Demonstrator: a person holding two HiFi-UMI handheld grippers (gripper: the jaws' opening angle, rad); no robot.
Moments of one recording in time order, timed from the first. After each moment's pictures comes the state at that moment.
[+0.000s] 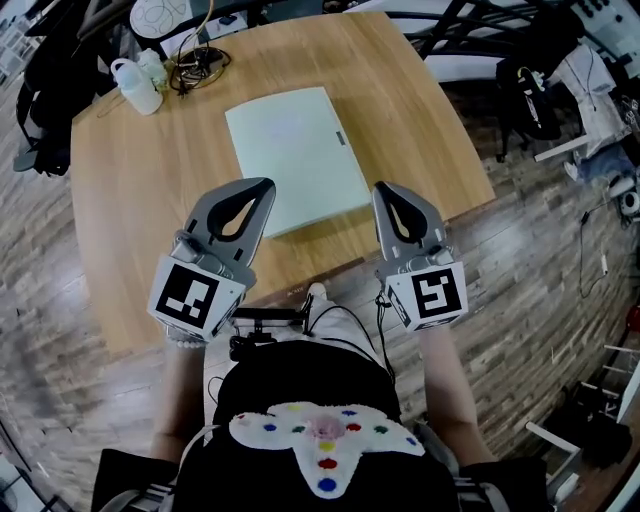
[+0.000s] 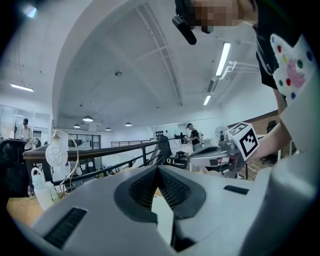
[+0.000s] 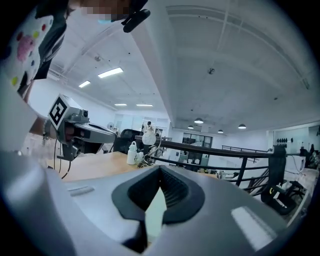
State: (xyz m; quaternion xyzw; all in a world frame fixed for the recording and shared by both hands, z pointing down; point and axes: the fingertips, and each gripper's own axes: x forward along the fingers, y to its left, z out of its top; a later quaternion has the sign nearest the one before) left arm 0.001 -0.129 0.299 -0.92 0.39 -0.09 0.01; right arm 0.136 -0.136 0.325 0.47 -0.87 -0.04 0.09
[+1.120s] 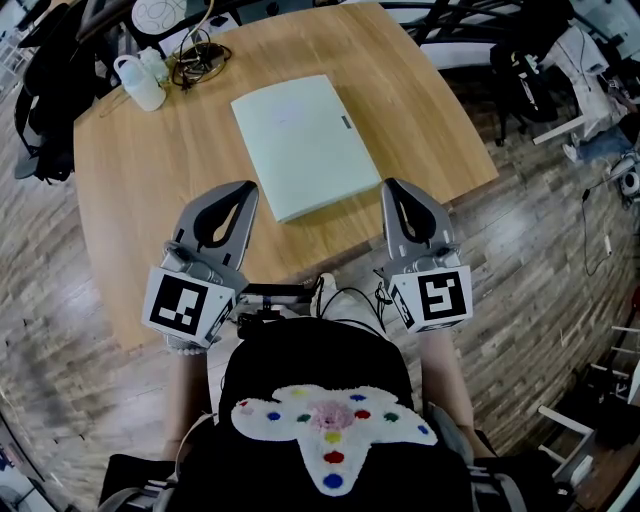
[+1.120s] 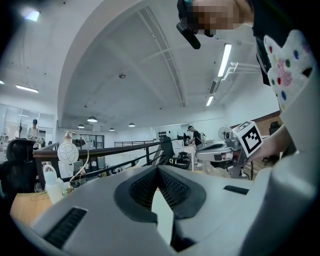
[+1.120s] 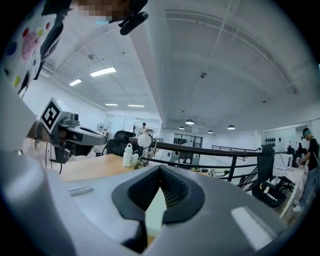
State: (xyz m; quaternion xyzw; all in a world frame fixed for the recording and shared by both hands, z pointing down) left arm -0.038 -0.090 0.298 -0.91 0.41 -0.08 0.00; right arm 0.130 -0.092 0.313 0.52 -0.85 -0.03 0.08
